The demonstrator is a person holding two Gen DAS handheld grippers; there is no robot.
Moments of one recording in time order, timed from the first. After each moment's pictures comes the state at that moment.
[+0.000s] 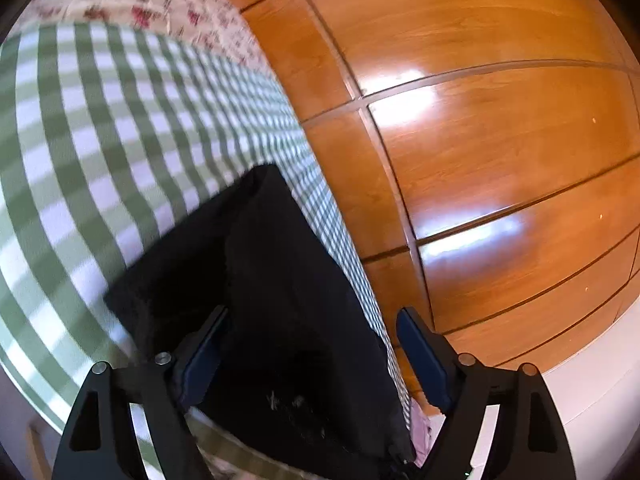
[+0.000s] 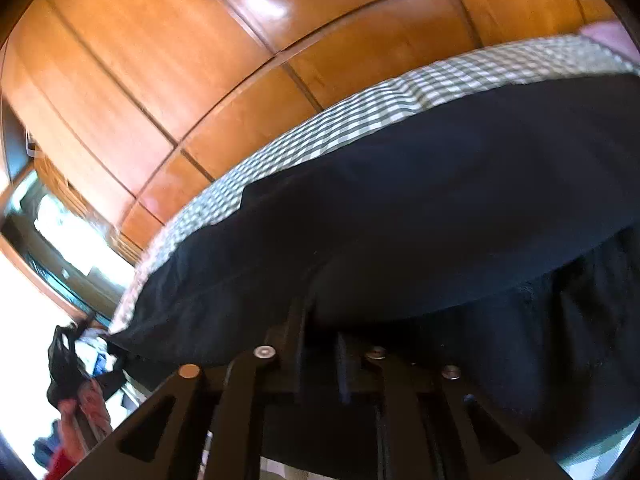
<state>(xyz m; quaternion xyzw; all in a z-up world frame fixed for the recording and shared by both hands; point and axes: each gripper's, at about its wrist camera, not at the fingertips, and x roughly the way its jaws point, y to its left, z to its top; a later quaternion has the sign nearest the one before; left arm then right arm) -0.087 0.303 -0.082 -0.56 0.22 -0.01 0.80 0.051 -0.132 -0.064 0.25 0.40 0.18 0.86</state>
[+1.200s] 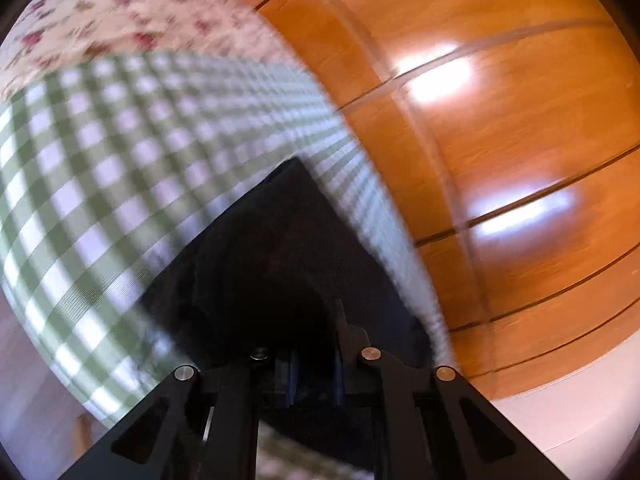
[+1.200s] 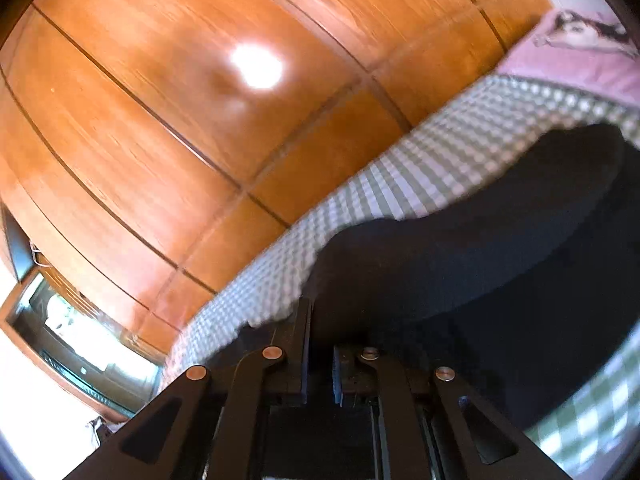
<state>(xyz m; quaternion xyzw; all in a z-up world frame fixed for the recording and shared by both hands) -0.075 0.292 -0.071 -0.49 0.33 0.07 0.80 0.019 -0.243 -0.004 0.33 0.32 0.10 0.88</state>
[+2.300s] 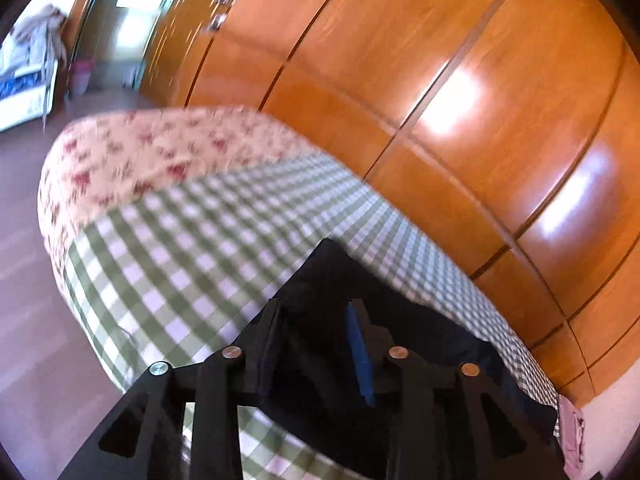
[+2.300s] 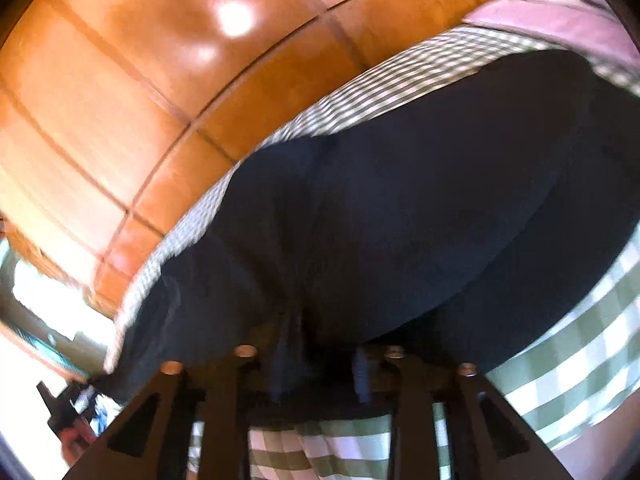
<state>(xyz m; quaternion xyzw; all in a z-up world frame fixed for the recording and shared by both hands) -0.097 0.274 -0.010 -0.32 0.24 0.21 0.89 0.002 -0.267 -0.050 0.33 0.37 0.08 0.86</state>
